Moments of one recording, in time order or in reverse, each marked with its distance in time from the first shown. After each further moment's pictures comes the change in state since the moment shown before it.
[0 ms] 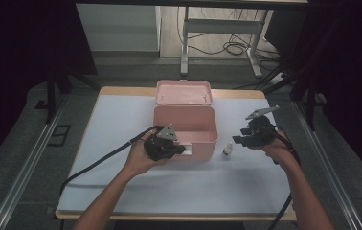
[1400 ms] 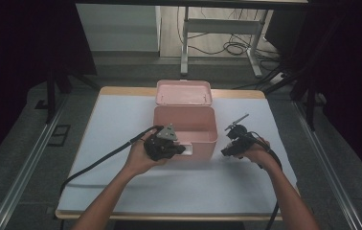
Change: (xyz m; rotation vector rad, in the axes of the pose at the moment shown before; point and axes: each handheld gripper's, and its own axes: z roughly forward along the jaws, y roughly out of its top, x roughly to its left) left arm -0.001 0.000 0.000 0.000 0.002 -0.003; right arm 0.015 -0.007 0.075 0.269 0.027 -0.018
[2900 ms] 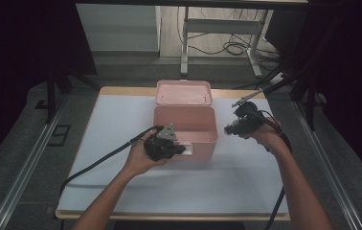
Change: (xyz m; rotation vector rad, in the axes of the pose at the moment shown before) left arm -0.001 0.000 0.000 -0.007 0.002 0.000; right arm 0.002 0.042 -0.089 -0.167 -0.045 -0.005
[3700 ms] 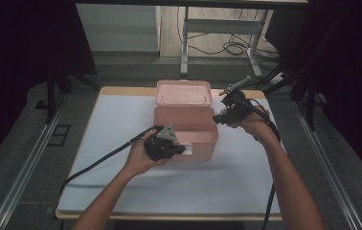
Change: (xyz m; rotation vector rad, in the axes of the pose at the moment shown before) left arm 0.000 0.000 0.000 0.001 -0.004 0.000; right arm 0.019 0.046 -0.003 -0.053 0.006 -0.053
